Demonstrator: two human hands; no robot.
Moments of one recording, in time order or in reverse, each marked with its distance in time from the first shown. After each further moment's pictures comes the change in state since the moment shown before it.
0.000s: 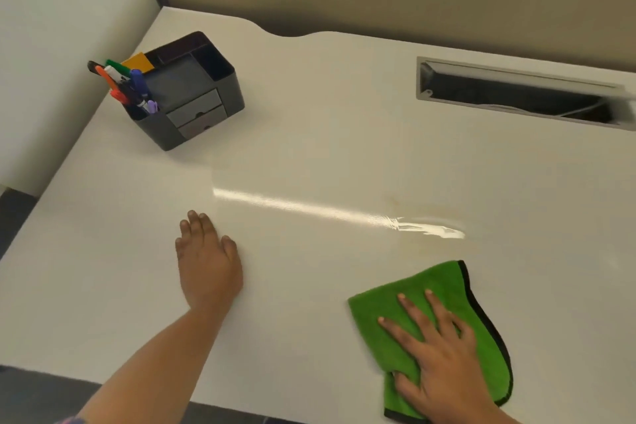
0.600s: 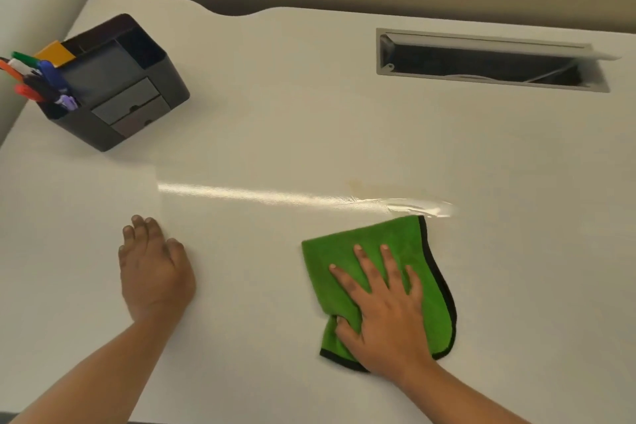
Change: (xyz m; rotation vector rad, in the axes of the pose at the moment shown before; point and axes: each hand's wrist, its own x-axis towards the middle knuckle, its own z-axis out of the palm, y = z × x) left_hand 0.002 0.000 0.010 0.027 0.071 0.002; right_hand 0.050 -0.013 0.005 -0.005 0.246 0.101
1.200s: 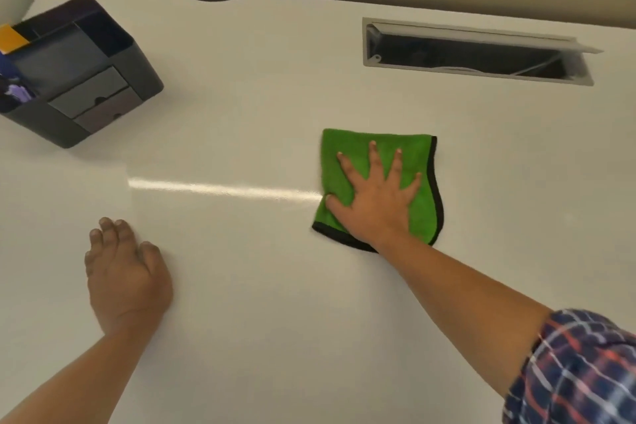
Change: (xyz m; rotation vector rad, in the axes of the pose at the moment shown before) left_hand 0.003 -0.002 0.006 -0.010 0.034 0.001; right_hand 0.159 0.038 -0.040 -0.084 0.014 0.275
